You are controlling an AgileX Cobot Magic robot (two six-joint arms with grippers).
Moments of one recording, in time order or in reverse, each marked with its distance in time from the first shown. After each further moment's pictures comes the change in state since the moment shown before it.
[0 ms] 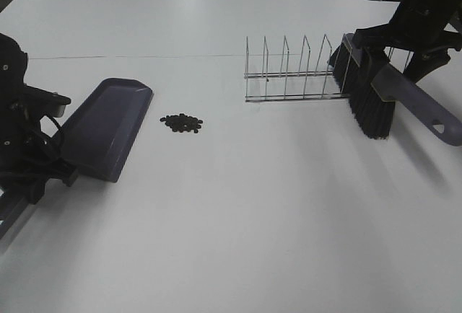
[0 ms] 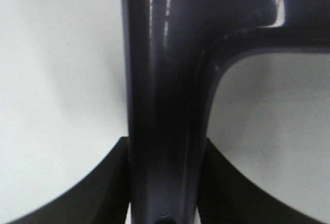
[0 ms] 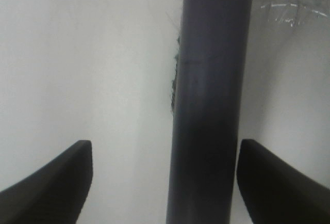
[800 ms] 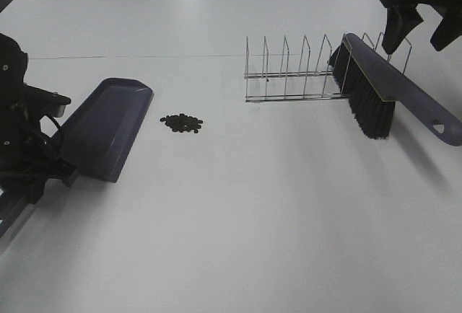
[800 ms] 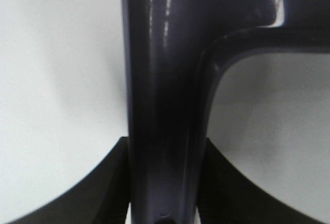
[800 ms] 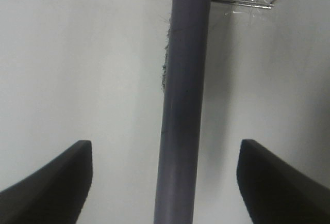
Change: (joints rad) left arm 0.000 0.000 0.000 0.006 0.000 0.000; right arm 0.000 -0.191 0.028 -0.046 0.070 0.000
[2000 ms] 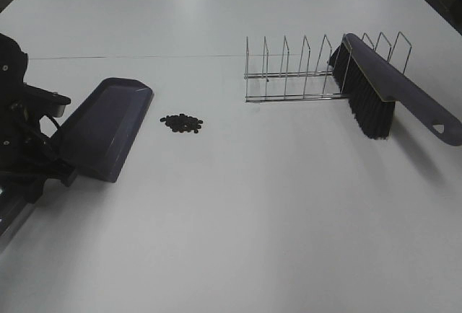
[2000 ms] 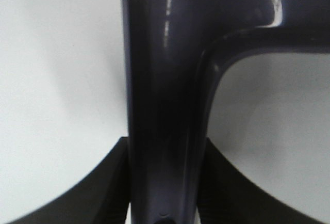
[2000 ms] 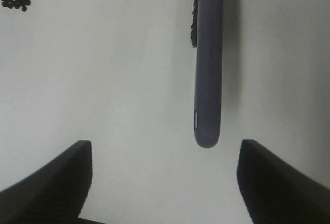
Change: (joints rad) left arm 0.000 0.000 0.000 0.009 0.000 -0.002; right arm 0.000 -0.553 0.369 0.048 0.001 0.052
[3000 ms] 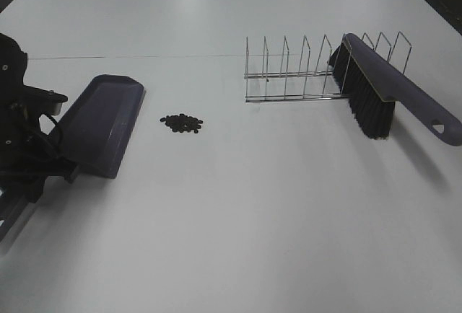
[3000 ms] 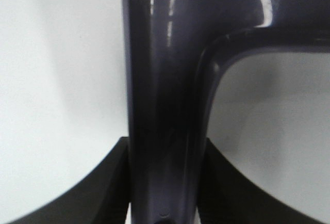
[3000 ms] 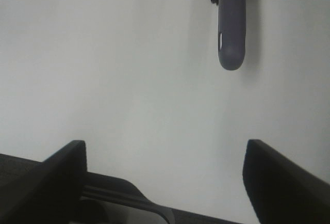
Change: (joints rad) left arm 0.000 -0.001 0.000 -0.003 0.001 -0.059; right arm 0.000 -0.453 0.366 0.050 -0.027 0.000
